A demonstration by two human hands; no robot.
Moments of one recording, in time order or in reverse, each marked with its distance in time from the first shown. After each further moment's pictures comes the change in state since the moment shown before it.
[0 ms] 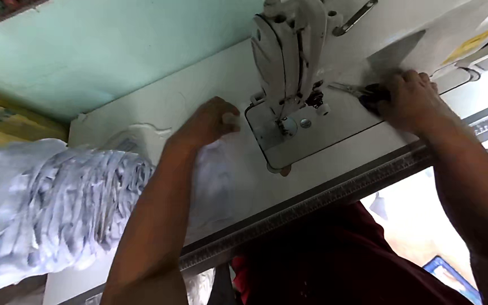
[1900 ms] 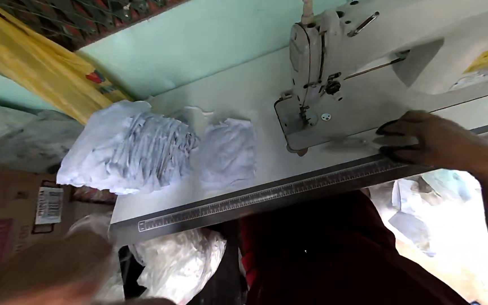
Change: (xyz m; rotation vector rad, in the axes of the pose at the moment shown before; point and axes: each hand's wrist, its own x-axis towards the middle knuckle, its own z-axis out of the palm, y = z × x) left_hand -0.394 0.141 -0.018 -0.339 0.771 -0.049; right_hand -0.065 0.026 0.000 0.126 -0.125 -0.606
